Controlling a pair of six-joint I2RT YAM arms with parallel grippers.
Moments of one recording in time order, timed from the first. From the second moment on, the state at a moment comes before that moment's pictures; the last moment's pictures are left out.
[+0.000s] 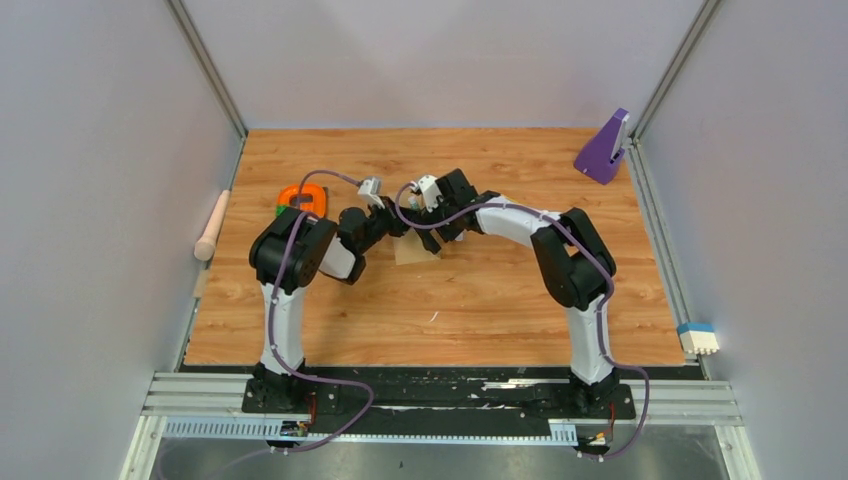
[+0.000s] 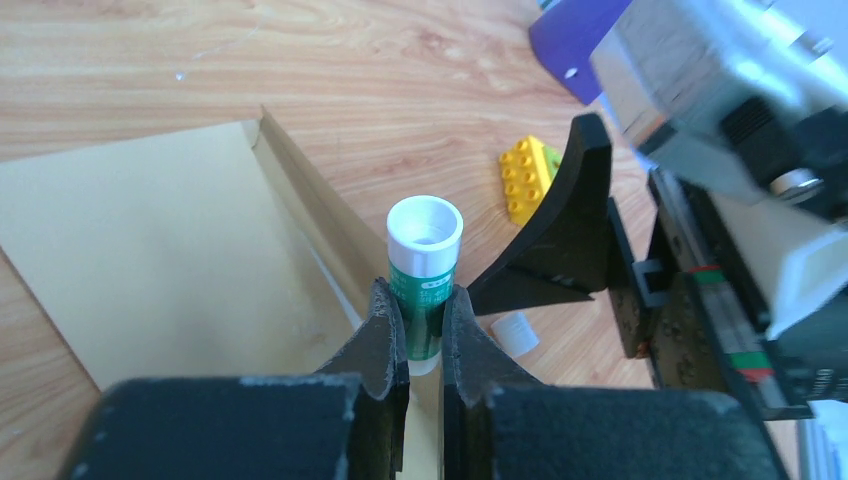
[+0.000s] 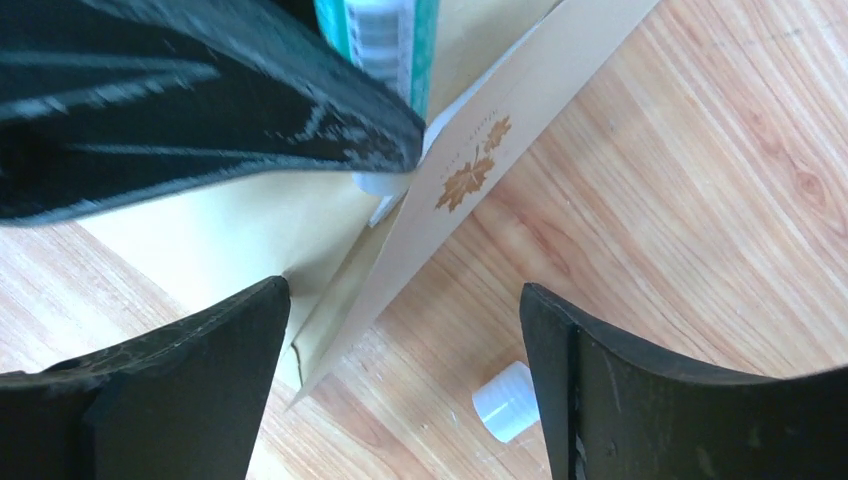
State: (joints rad) left arm -0.40 2.11 0.77 1.29 0.34 -0.64; right arm 0.61 2.09 1.46 -0.29 -0.17 -0.17
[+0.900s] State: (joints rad) left arm -0.37 2.10 0.72 1.30 0.36 -0.64; right arm 0.57 1.96 1.34 -0.32 -0.17 -0.20
